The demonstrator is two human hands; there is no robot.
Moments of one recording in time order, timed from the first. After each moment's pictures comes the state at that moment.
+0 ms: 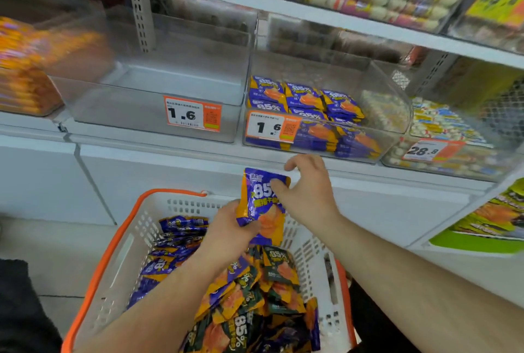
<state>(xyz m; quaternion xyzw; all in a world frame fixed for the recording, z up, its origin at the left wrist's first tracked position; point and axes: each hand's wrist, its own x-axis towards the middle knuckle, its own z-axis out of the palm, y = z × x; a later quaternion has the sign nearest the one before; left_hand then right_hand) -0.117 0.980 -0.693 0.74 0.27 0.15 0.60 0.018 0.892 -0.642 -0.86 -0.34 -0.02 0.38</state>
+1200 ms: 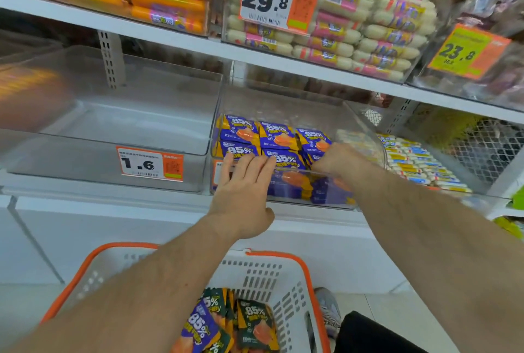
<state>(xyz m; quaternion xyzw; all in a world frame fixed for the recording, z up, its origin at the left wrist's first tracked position) 0.015 1.014 -0.616 0.97 0.15 0.19 0.03 0.227 0.919 -0.559 -0.97 -0.23 0.03 -0.09</state>
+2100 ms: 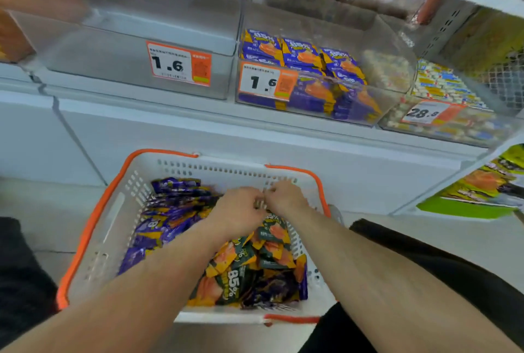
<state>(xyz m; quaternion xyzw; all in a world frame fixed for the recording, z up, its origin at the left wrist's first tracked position) -0.100 0.960 -0.721 0.89 0.21 -0.04 0.40 0.024 0.884 -0.748 -0.92 -0.28 0.24 0.15</state>
